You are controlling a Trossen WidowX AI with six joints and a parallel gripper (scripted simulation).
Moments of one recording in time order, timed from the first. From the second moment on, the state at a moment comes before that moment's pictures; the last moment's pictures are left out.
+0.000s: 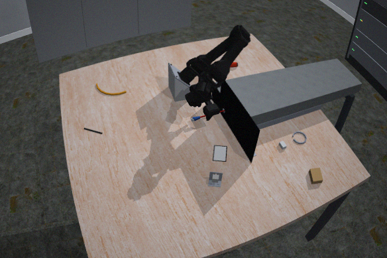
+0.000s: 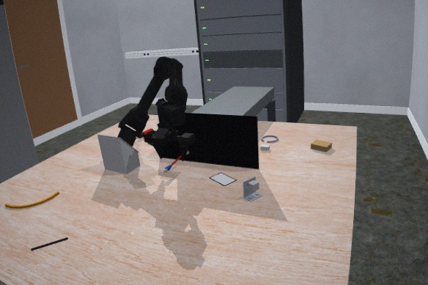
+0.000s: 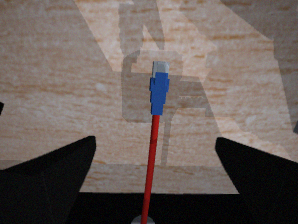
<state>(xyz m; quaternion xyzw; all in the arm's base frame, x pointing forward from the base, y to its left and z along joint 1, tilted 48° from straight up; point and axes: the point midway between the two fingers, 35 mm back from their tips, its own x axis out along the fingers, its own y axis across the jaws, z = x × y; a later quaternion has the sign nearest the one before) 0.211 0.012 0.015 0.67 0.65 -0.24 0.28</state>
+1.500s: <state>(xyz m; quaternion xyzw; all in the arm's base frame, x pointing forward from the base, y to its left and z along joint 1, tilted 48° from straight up) 0.213 0.046 -0.016 0.67 0.65 -0.24 0.28</state>
